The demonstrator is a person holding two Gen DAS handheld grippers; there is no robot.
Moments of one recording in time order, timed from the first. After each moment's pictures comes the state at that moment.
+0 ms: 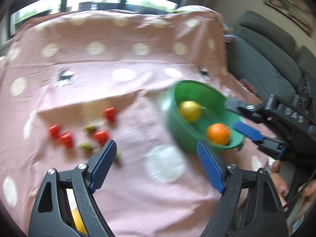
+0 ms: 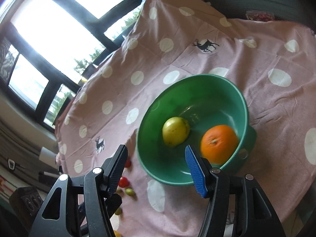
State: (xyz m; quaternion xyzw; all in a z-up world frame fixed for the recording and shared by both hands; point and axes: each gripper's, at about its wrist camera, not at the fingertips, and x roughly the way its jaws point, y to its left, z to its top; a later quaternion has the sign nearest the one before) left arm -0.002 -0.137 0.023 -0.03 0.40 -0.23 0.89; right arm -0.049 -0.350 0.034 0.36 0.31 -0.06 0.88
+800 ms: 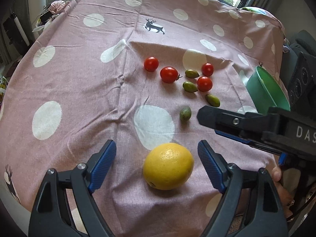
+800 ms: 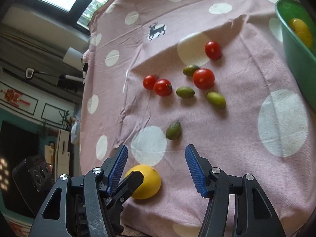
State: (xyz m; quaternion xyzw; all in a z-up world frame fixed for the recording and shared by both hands) left arm -0.034 -0.018 -0.035 -0.07 0.49 -0.08 0.86; right arm 0.007 -0.169 -0.040 0.25 0.53 0.20 0.79
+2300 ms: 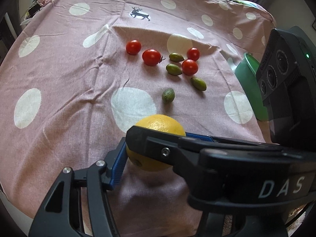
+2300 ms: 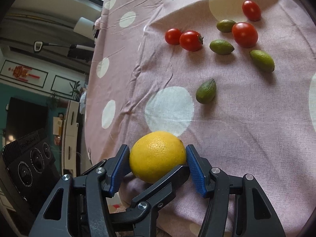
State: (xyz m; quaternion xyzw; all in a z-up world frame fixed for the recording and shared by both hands) left arm -0.041 -0.030 -0.049 -0.09 0.50 -0.13 0.85; right arm 0.006 -0.129 -0.070 0.22 0.58 0.28 0.74
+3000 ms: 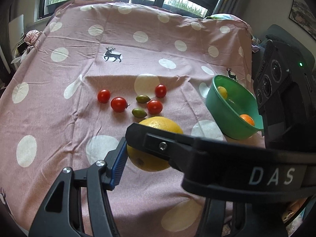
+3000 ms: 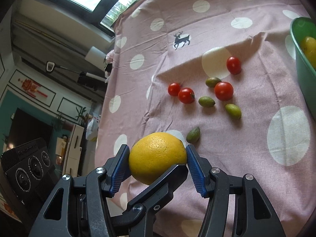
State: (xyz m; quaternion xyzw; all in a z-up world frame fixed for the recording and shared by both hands) left arm -0.037 -0.070 0.001 -0.06 0.41 -0.17 0.90; right arm -0.002 -0.176 -0.016 0.25 0.47 0.26 0.80
